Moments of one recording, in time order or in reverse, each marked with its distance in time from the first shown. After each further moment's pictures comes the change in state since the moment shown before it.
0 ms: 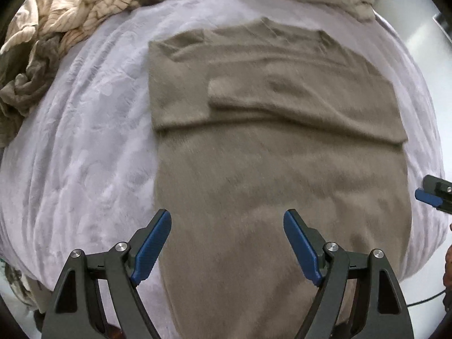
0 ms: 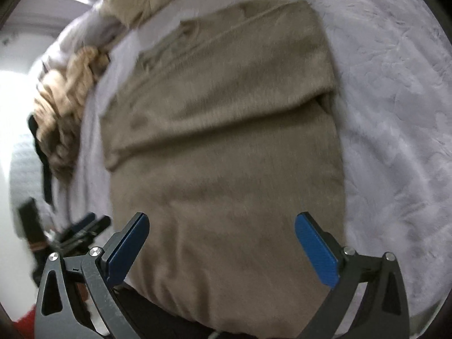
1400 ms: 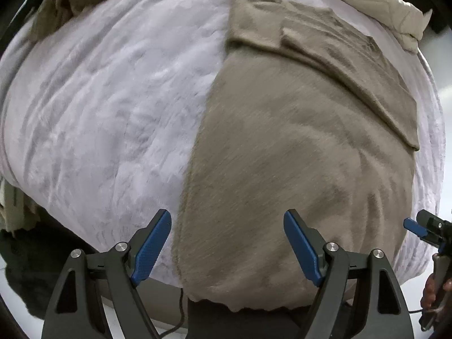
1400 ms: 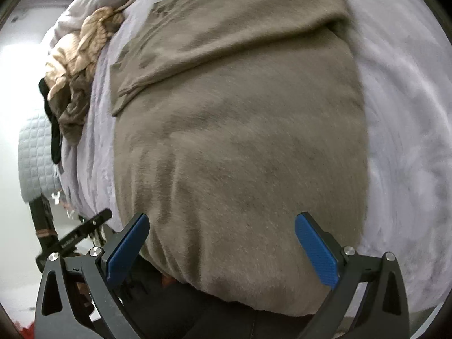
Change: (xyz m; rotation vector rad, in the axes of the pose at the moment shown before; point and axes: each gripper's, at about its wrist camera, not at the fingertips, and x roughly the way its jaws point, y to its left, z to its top) left arm -0.009 0.051 -0.104 -0.331 0.084 -0.022; right arm 0.020 -0.018 -0.050 -0.048 0.144 0.094
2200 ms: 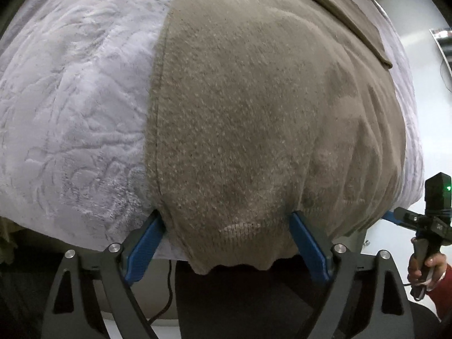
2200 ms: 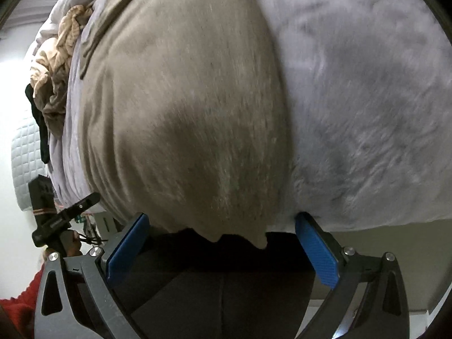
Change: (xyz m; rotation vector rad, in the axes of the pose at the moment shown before) left arm 0.058 0.030 -0.079 0.221 0.126 -0.200; right arm 0.038 -0.073 -0.136 0.112 0.022 0.002
